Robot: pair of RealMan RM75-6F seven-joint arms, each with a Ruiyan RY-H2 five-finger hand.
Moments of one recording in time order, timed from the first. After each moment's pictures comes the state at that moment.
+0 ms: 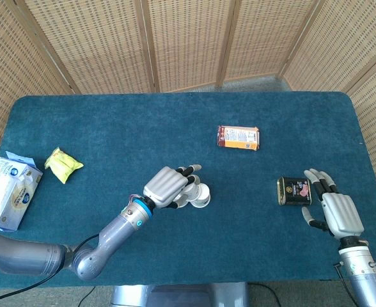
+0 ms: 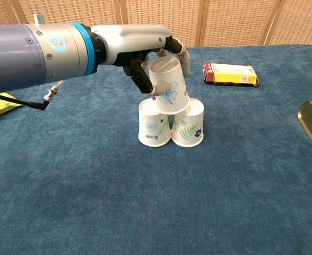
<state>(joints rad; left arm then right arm) -1.07 -1.51 -0.20 -1.80 0.83 0.96 0.56 0.25 -1.00 0.10 -1.92 -1.30 1.27 -0.06</state>
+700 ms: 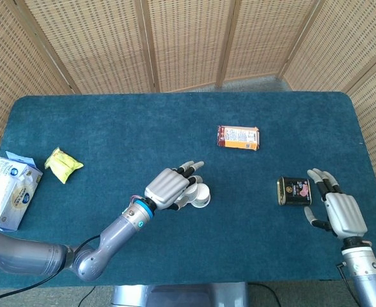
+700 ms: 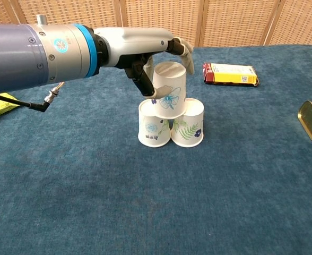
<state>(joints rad) -1.09 -1.51 -0.19 -1.82 0.79 0.96 0.57 0.24 -1.00 0.10 -1.91 -1.31 1.27 -0.03</state>
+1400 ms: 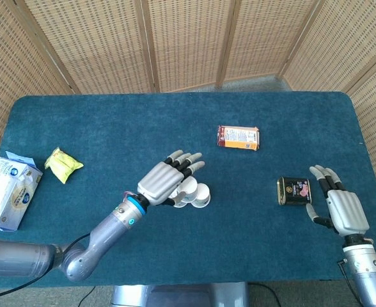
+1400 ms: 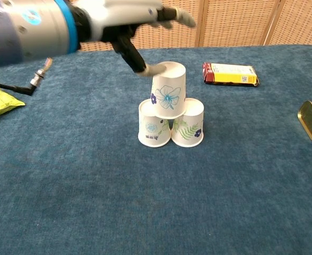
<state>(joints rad) -1.04 -1.42 -0.20 -1.87 0.92 1.00 0.46 0.24 -1.00 0.12 -1.90 -1.30 1.28 -0.04</state>
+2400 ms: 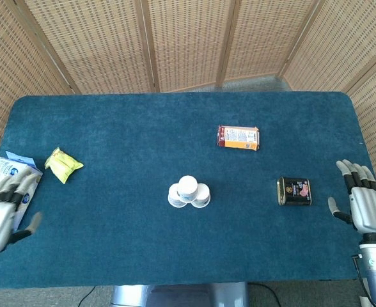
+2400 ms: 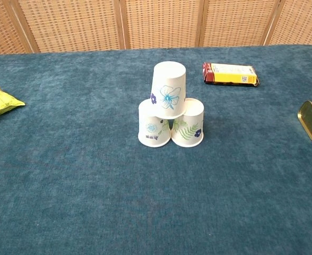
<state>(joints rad) -0.23 -0.95 0.19 -1.96 1.47 1.63 0.03 0.20 -1.07 0.15 -1.72 -1.29 1.36 -0.01</state>
